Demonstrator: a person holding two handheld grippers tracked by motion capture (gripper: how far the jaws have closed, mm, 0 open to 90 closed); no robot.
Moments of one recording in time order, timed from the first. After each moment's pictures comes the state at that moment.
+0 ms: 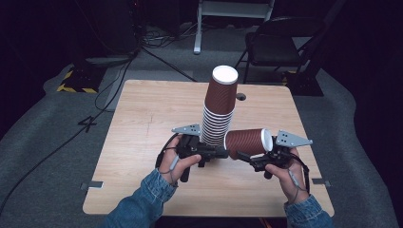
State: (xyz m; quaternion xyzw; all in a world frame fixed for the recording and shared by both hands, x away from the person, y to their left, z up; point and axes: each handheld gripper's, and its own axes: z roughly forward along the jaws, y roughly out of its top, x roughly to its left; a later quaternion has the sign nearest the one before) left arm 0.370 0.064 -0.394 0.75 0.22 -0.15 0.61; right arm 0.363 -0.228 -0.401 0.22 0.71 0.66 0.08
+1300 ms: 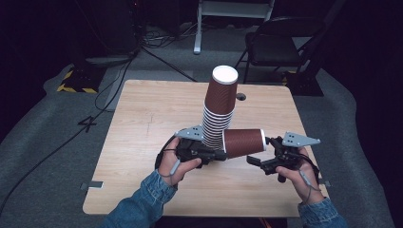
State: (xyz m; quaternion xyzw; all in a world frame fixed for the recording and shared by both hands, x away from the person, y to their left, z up) left arm 0.358 0.063 -0.375 0.81 0.17 -0.08 0.56; right arm 0.362 -0.262 -0.405 0.26 0.76 0.59 0.08
